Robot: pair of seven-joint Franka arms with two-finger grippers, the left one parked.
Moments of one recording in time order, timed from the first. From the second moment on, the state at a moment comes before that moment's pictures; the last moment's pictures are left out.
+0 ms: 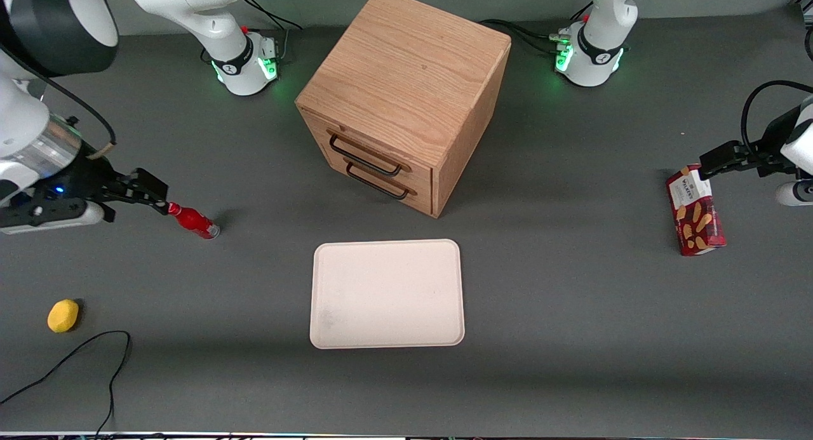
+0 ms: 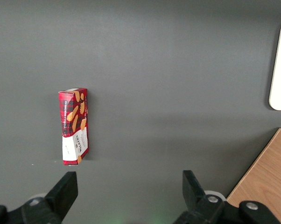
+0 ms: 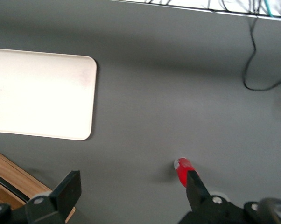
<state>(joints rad) 0.16 0.12 -0.01 -1.55 0.00 1.79 0.04</state>
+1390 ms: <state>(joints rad) 0.59 0.21 0.00 -1.44 0.00 1.68 -0.16</state>
